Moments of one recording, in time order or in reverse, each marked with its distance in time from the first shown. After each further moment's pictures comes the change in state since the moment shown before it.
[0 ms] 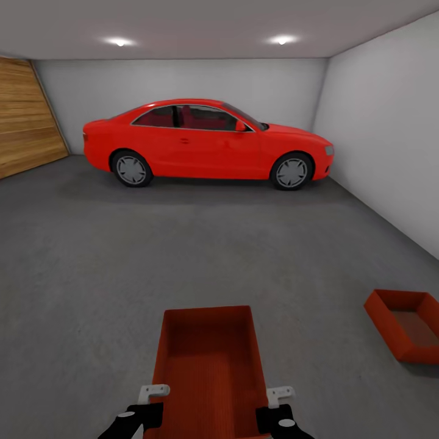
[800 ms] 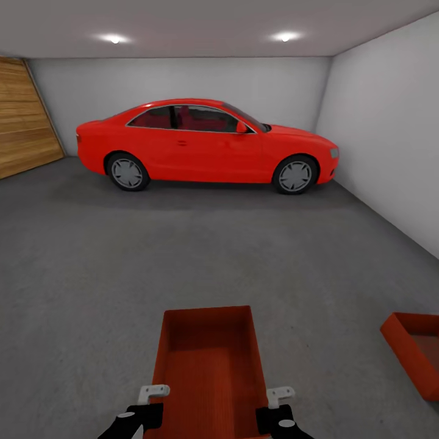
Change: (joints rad) left arm 0.000 0.000 0.000 0.003 0.001 0.000 0.000; right arm 0.000 0.001 0.000 0.003 0.000 0.000 0.000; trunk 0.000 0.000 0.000
